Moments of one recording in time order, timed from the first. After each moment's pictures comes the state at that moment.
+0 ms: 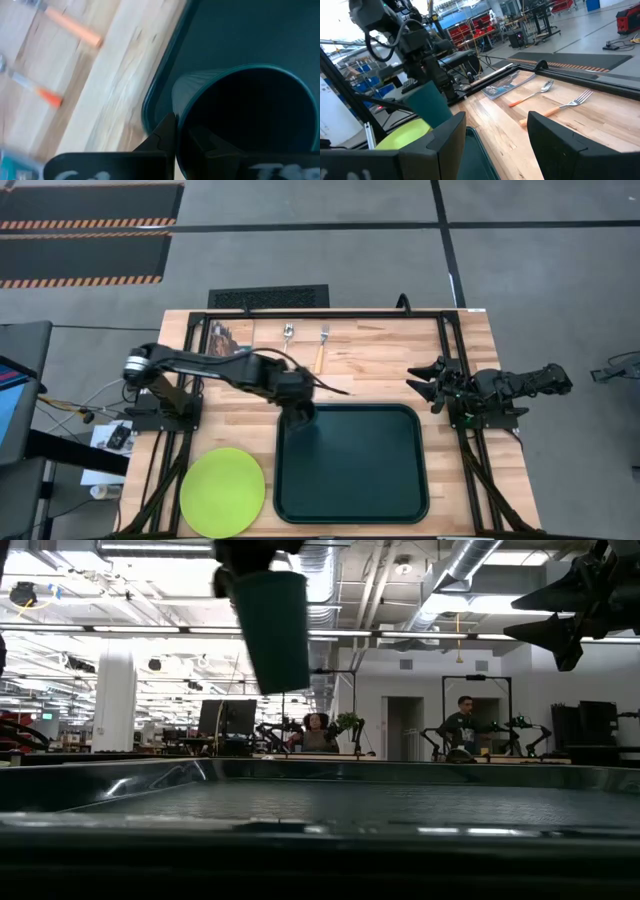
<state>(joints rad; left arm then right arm) -0.10 1.69 1.57 -1.08 -0.16 -0.46 0.23 0.01 0.14 -0.11 0.53 0.42</state>
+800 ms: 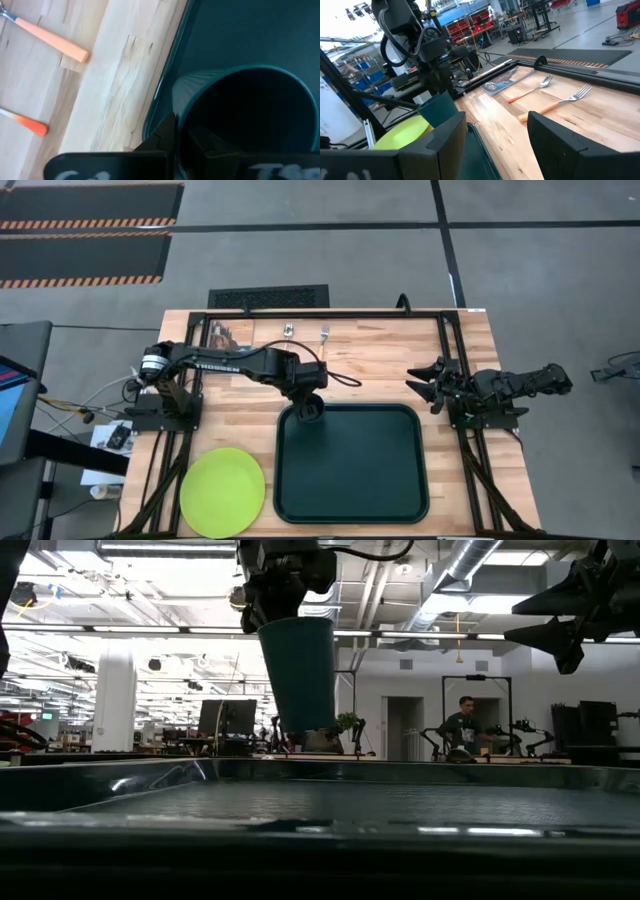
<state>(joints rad) -0.01 1.79 1.57 -1.00 -0.06 -0.34 0.23 0.01 0.14 -0.14 0.53 0.44</state>
